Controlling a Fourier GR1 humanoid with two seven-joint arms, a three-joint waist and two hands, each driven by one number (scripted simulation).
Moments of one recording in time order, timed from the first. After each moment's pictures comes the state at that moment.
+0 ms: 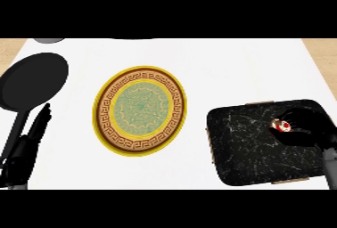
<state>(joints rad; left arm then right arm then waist) 0.09 0.34 0.07 -1.52 -0.14 0.05 -0.11 -0.16 -0.41 -0.11 -1.29 0.15 0.15 0.37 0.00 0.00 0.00</state>
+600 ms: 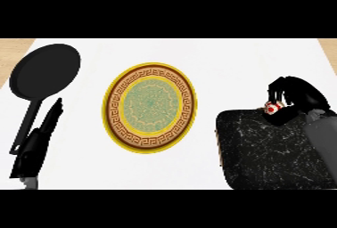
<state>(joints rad) 0.04 0.32 0.03 -1.49 -0.16 0.04 -0.12 -0.49 -0.55 0.20 -1.08 0.58 0.18 0.11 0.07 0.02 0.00</state>
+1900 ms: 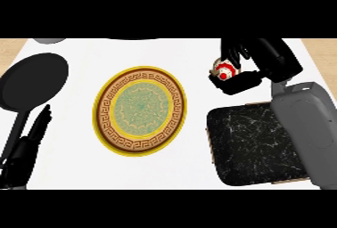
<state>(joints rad) 0.10 0.32 0.09 -1.52 -0.16 0.02 -0.12 -0.75 -0.34 0.17 -1.39 0.50 0.12 -0.05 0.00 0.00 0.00</state>
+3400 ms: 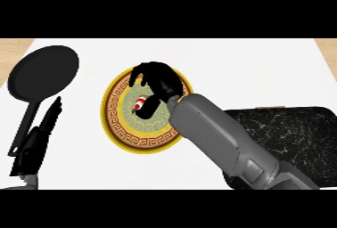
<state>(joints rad) 0.02 0.28 0.09 -1.47 -0.21 0.00 -0.13 -1.05 0.00 0.65 -0.79 0.19 -0.22 0.26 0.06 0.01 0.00</state>
